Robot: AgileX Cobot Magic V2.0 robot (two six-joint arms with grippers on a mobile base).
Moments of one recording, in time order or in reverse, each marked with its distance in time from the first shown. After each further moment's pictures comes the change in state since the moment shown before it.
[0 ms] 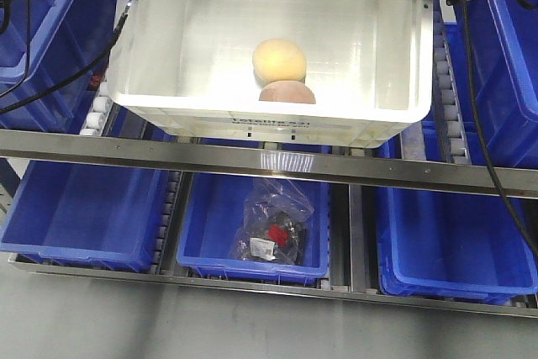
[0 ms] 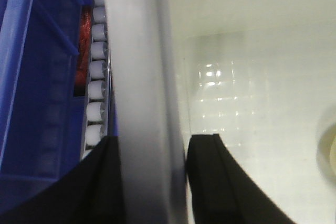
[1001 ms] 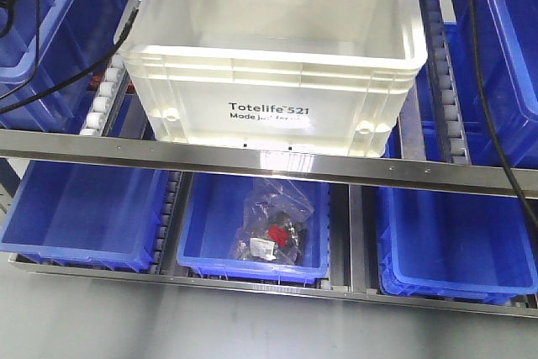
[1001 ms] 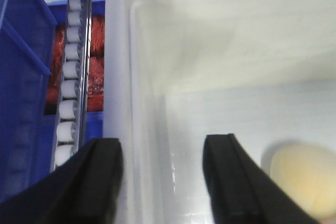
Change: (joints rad) left arm -0.007 -0.016 0.000 -0.056 -0.064 0.004; right arm 0.006 -0.013 -0.011 0.050 -0.137 -0.004
